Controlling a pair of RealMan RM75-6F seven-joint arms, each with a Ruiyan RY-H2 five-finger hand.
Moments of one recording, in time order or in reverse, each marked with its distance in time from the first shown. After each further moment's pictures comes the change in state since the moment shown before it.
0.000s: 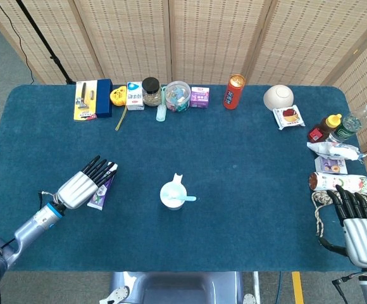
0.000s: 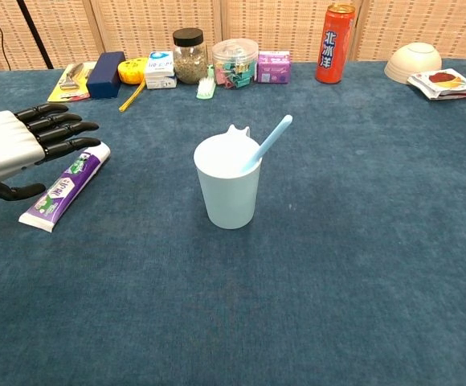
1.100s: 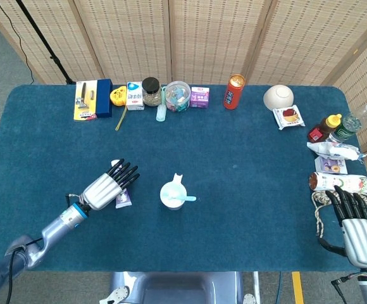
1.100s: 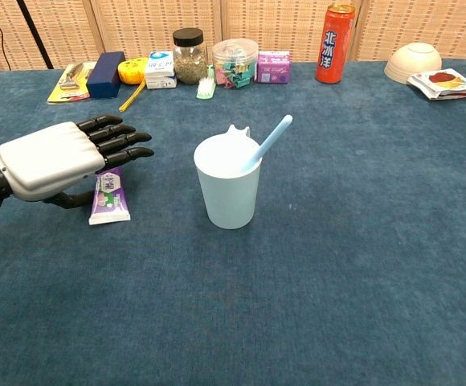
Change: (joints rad) left arm -0.096 0.004 -0.029 -0.290 -0.043 -0.130 0.175; right arm 0.000 -0.001 -0.004 -0.003 0.000 -0.002 -0.008
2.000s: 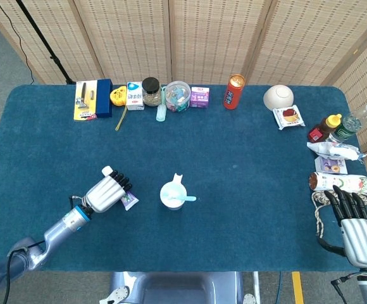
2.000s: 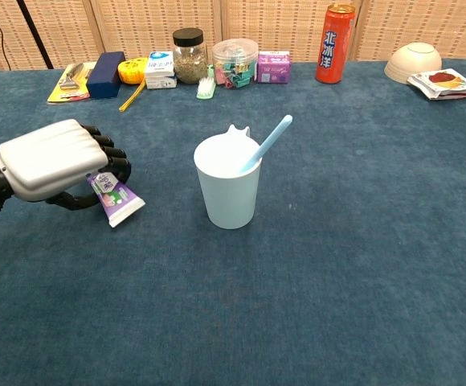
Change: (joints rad) left arm 0.006 0.019 -0.015 -0.078 -0.007 0.025 0.022; right arm 0.005 -0.001 -0.003 0.005 -0.010 -0.004 0.007
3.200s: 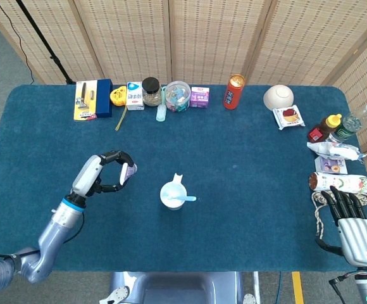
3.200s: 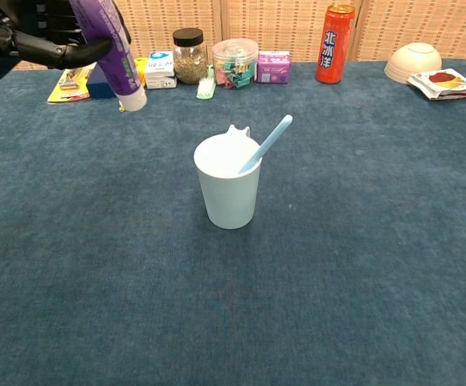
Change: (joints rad) left arm 0.021 0.319 -0.251 -0.827 -0.283 -0.006 -0.768; right arm 0.009 -0.006 -0.002 -0.001 0.010 -0.020 -0.012
